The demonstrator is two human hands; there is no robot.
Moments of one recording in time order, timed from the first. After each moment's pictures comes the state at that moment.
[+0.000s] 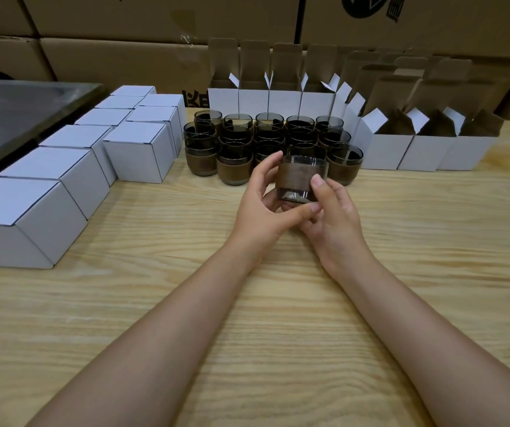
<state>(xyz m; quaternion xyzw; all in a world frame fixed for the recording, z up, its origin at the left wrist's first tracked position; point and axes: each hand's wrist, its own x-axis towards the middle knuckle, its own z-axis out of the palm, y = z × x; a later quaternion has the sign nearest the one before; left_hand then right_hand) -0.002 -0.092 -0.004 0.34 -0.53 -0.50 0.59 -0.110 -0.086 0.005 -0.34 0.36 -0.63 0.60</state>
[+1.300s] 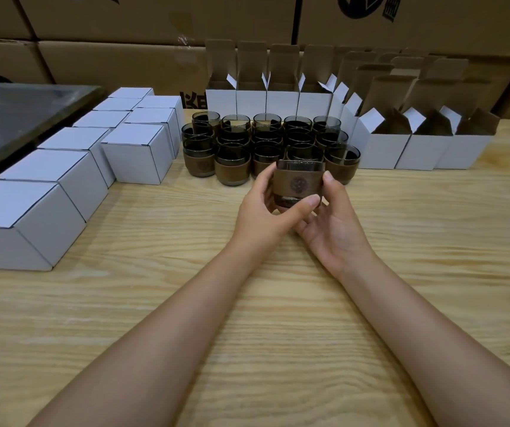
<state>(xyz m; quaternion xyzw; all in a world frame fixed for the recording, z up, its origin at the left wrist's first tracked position) -0.005 -0.090 -0.005 0.40 -0.56 -0.45 0.57 -0.118 -0.090 0.001 -0.32 0.31 -0.60 0.66</state>
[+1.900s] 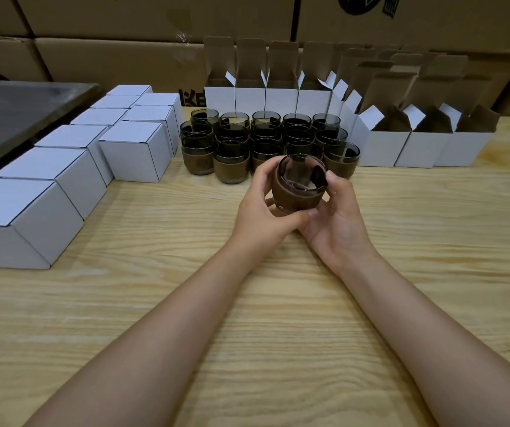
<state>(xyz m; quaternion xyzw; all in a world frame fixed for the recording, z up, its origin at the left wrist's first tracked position) -0.004 -0.088 -0.005 0.40 -0.59 -0.41 0.56 -0.121 -0.093 0.001 -0.35 0.25 -0.60 0.67</state>
